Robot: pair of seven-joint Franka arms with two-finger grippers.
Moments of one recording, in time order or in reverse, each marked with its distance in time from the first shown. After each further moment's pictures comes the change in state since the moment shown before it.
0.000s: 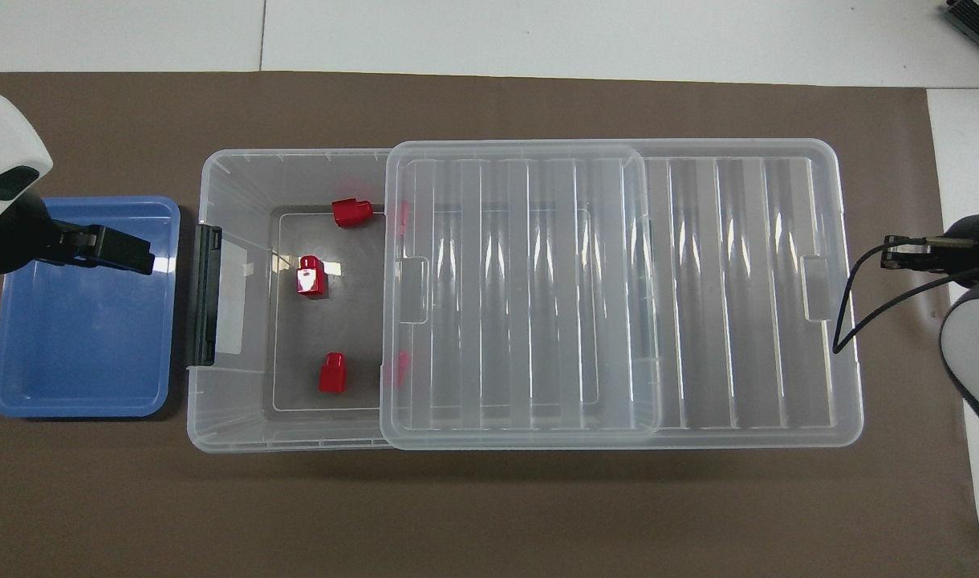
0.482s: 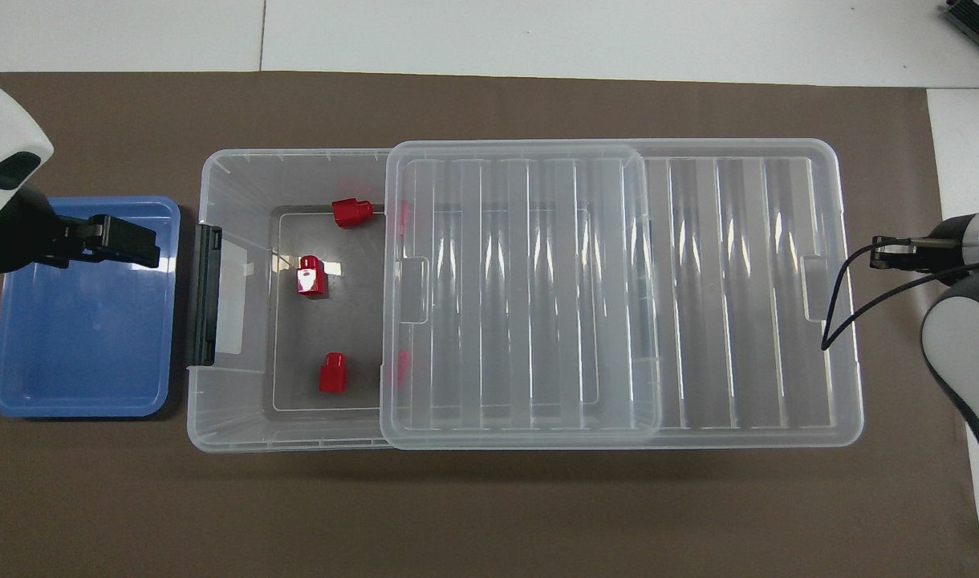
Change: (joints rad) left arm -0.019 -0.002 -0.004 0.002 0.000 0.005 -0.179; right arm 0.000 0.030 0.001 -0.021 0.000 0.040 0.000
